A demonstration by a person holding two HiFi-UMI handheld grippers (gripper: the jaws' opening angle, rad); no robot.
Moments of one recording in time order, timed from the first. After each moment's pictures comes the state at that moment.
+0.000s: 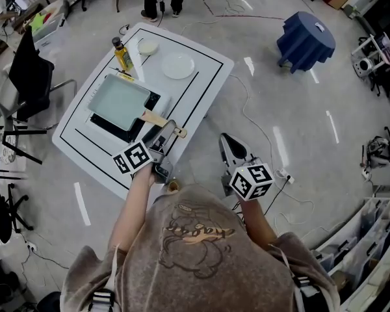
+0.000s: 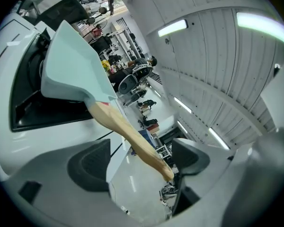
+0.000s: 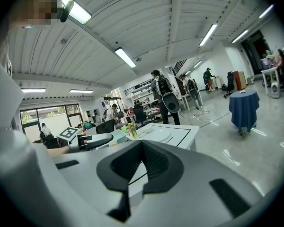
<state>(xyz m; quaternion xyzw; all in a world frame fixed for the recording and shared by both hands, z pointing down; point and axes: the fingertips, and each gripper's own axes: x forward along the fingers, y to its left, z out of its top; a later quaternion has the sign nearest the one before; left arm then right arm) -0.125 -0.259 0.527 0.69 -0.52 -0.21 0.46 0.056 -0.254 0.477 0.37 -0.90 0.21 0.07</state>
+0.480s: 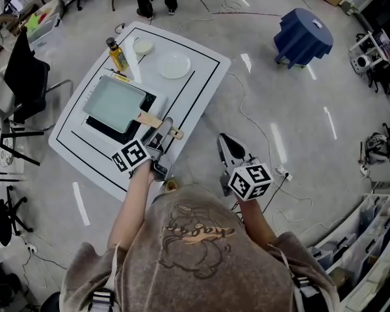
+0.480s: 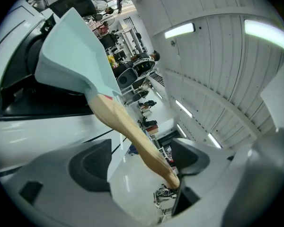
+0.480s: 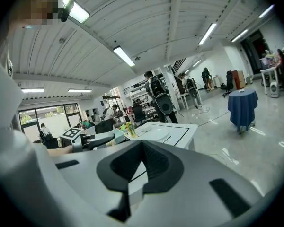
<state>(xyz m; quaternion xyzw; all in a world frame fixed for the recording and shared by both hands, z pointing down) -0.123 -0.273 0.536 0.67 -0.51 -0.24 0.48 0.061 -0.259 0.481 0.37 -0.90 0.22 0.07</state>
